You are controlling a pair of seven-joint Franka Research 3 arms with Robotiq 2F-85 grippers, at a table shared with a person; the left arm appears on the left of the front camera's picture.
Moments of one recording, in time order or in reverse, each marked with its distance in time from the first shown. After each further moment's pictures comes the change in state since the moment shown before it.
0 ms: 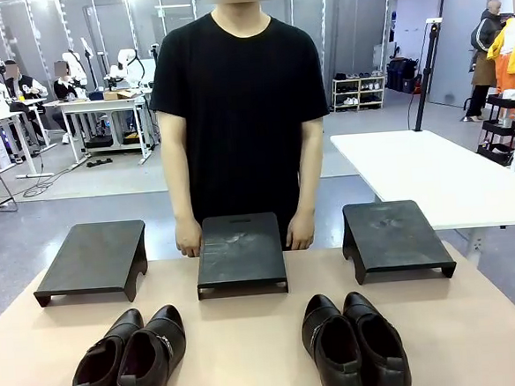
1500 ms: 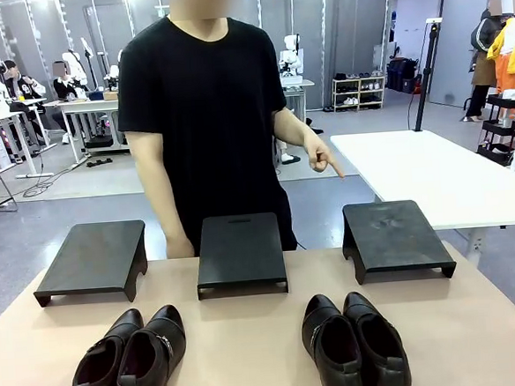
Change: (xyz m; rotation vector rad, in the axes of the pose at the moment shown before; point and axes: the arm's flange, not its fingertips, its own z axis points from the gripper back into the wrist) left arm 0.000 0.000 0.000 0.000 0.000 0.000; right arm 0.000 0.000 0.000 0.004 -0.001 0.001
